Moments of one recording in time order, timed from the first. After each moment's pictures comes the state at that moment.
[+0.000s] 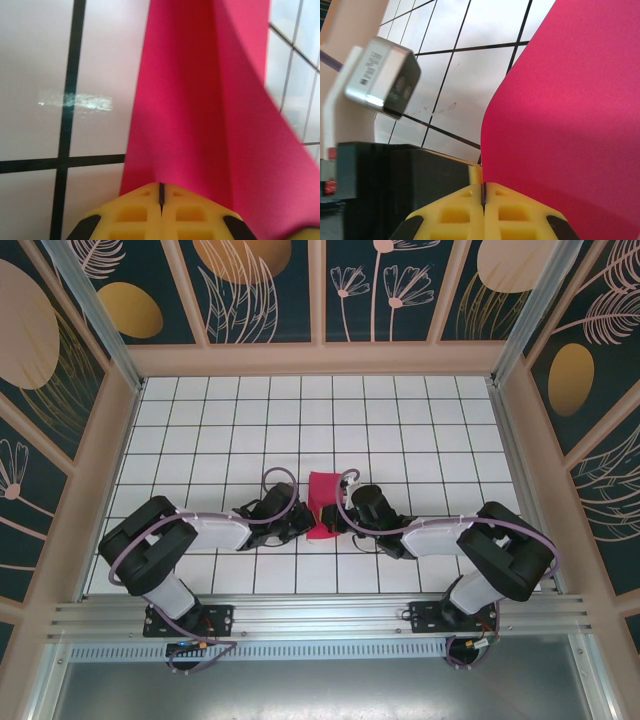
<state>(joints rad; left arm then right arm) -0.80 1.63 0.59 0.22 0.15 -1.15 0.86 1.51 0.47 0.50 -0.15 0.78</state>
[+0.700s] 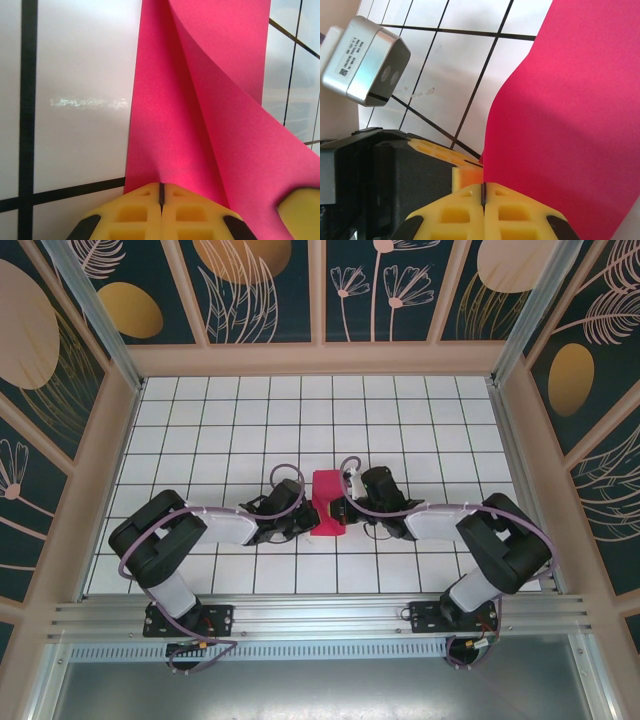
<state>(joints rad) -0.80 1.68 0.65 0.20 0.15 -1.08 0.68 1.55 0.56 0.32 -0.42 0.55</state>
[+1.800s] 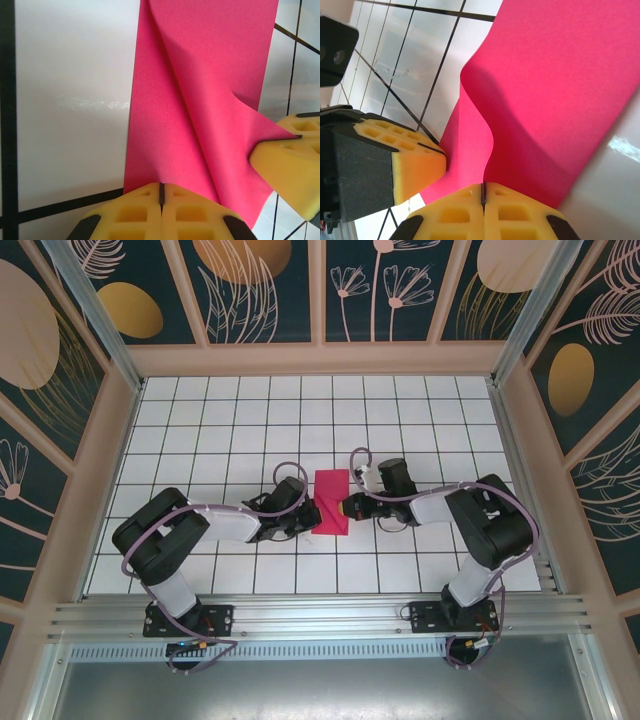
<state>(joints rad) -0.81 1.71 0.68 0.18 0.15 -1.05 0.49 1.70 0.60 0.30 -0.69 0.38</state>
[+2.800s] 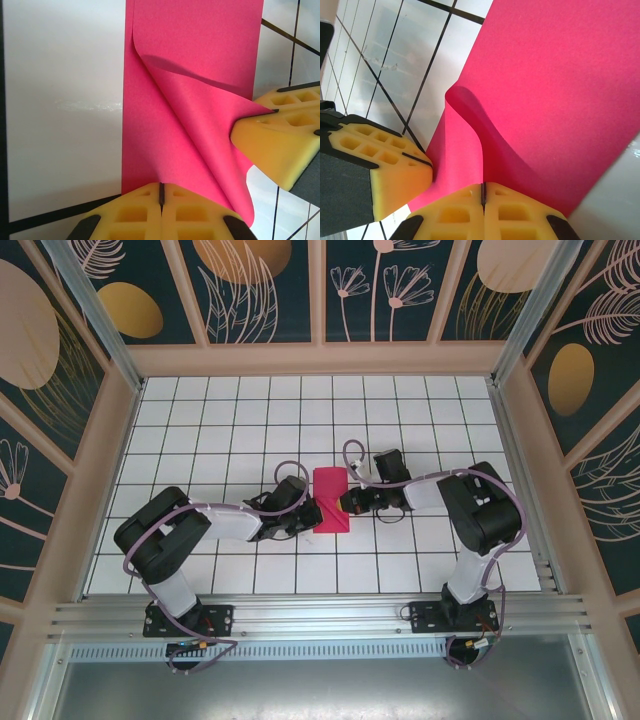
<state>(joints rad) -0.81 1.72 0.70 0.17 0.15 -1.04 0.46 1.80 0.74 0.13 -0.74 0.23</state>
